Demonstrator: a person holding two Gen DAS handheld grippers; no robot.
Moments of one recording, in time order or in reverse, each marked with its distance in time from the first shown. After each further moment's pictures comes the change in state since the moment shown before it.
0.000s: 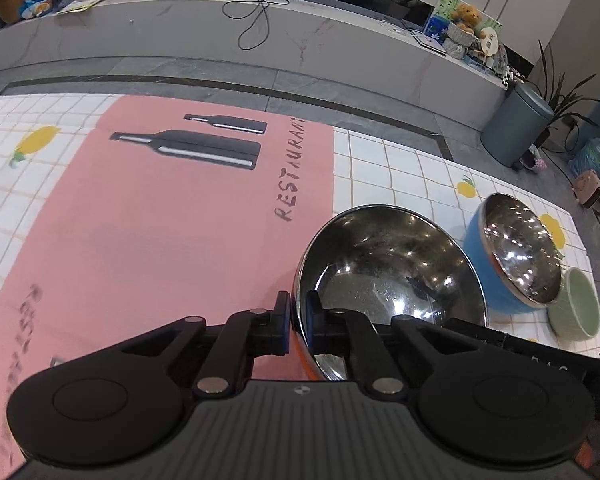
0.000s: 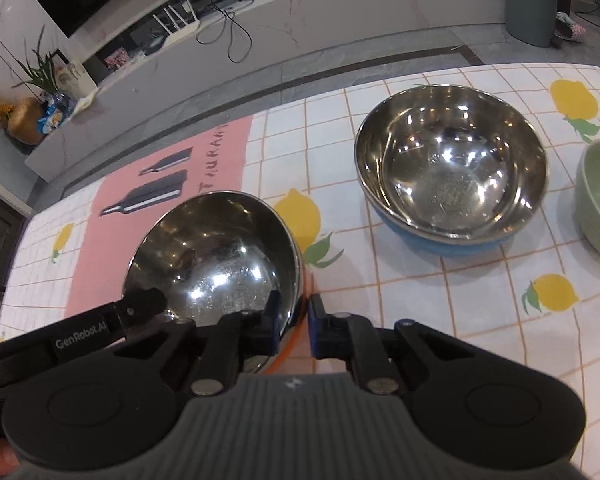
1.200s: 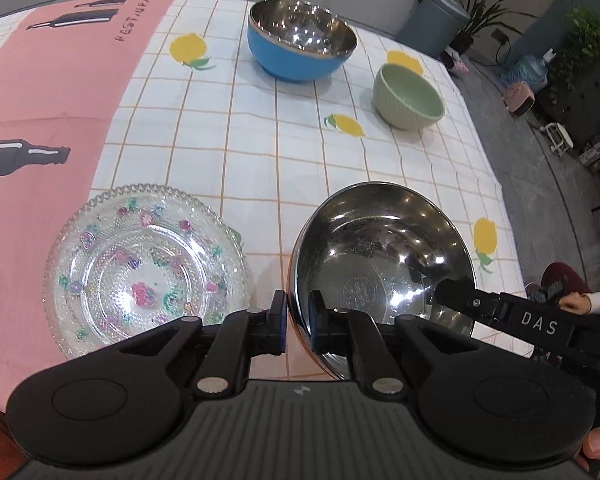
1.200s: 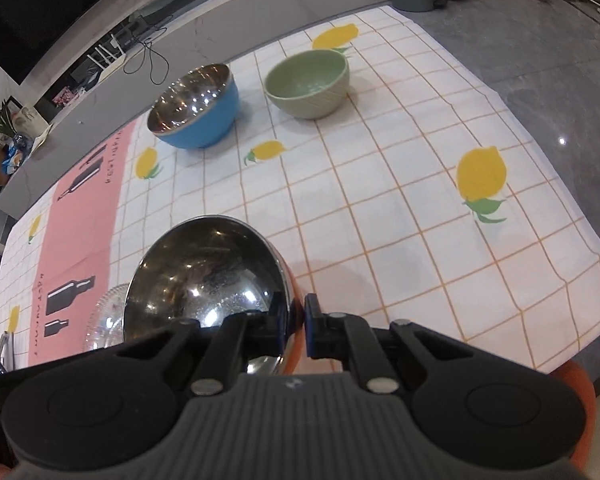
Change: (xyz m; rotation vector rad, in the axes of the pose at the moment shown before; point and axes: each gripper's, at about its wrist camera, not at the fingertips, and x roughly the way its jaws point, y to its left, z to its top) left arm -0.063 -0.151 -0.168 0.090 0.226 -0.165; right arm -0.186 -0.173 -0.141 0.168 -0.014 -0.113
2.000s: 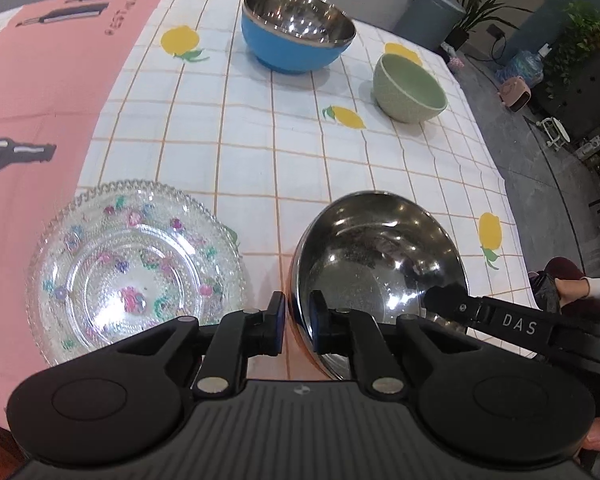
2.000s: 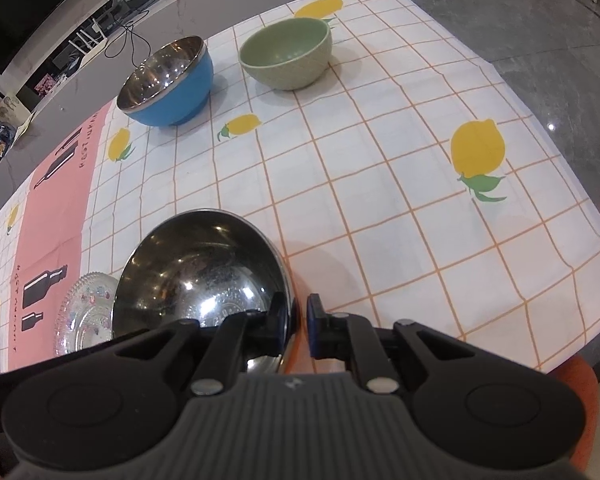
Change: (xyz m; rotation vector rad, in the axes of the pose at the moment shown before) left arm 0.011 0.006 0.001 0.019 -0.006 -0.018; right arm 0.028 -0.008 -0.003 0.010 0.046 -0.041
